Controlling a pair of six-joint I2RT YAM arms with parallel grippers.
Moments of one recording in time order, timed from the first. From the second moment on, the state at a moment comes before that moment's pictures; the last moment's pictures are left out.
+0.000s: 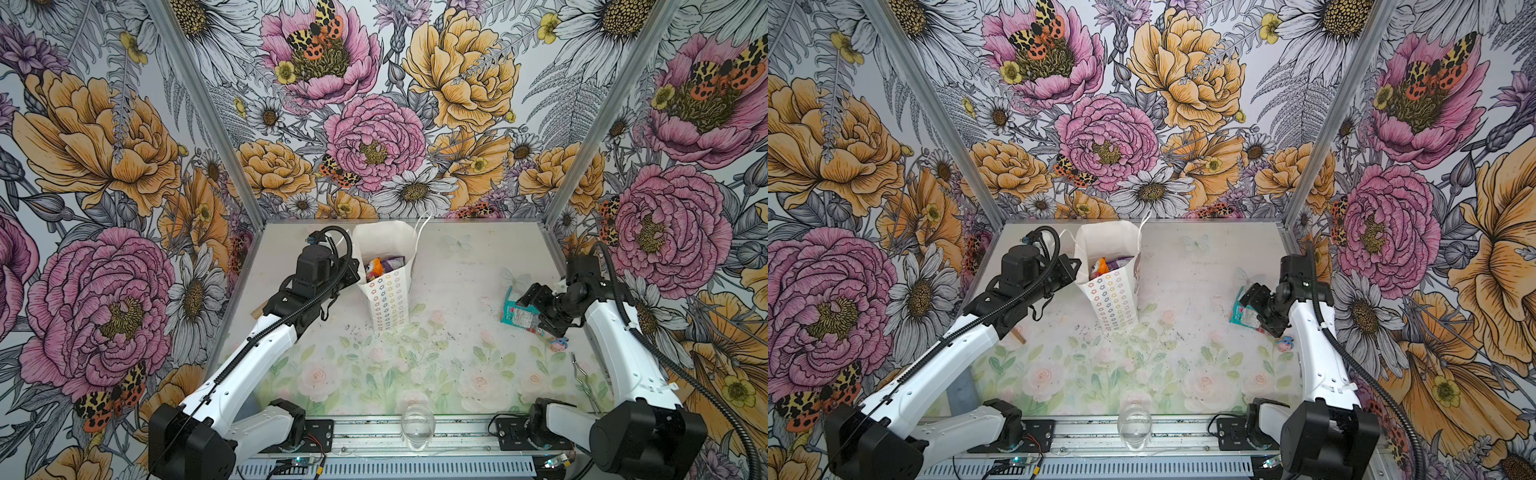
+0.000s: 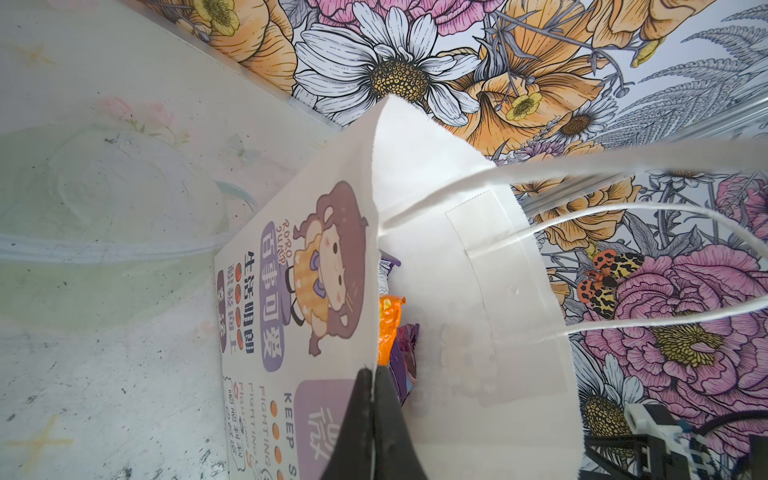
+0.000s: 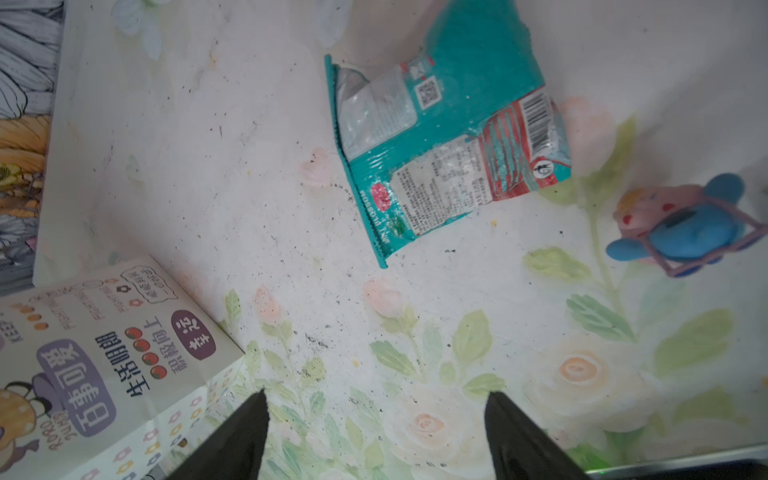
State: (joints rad) left arm -0.40 1.12 0.97 -0.28 0.05 -0.77; right arm -0.24 1.18 1.04 -1.13 -0.32 0.59
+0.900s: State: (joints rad) left arm -0.40 1.13 0.97 -0.28 0.05 -0.79; right arm -0.37 1.08 0.78 -0.80 -0.17 1.32
